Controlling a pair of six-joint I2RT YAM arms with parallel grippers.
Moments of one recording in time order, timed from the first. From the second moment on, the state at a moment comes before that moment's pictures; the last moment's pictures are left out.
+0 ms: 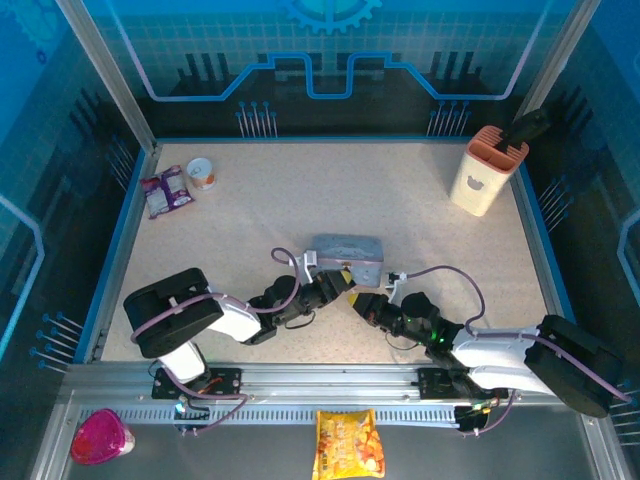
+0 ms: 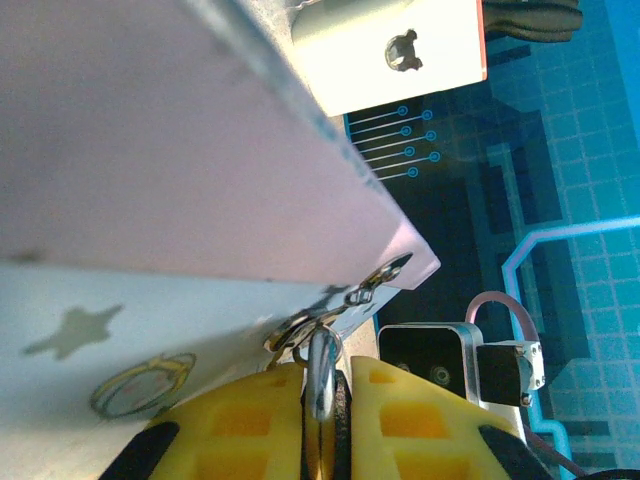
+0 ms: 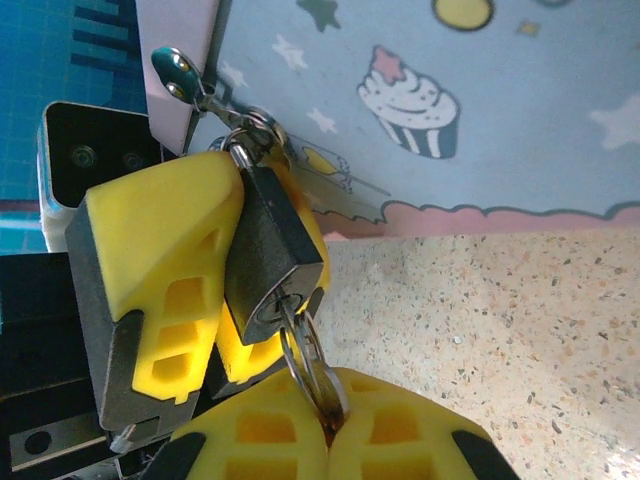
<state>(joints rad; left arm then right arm) -0.95 1.66 0.38 1.10 -0.01 -1.29 0.91 1.10 0.06 0.76 -0.04 1.31</state>
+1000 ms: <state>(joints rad) -0.98 1.68 0.50 0.97 0.00 -1.24 0.78 0.83 0.06 0.45 -0.15 1.22</state>
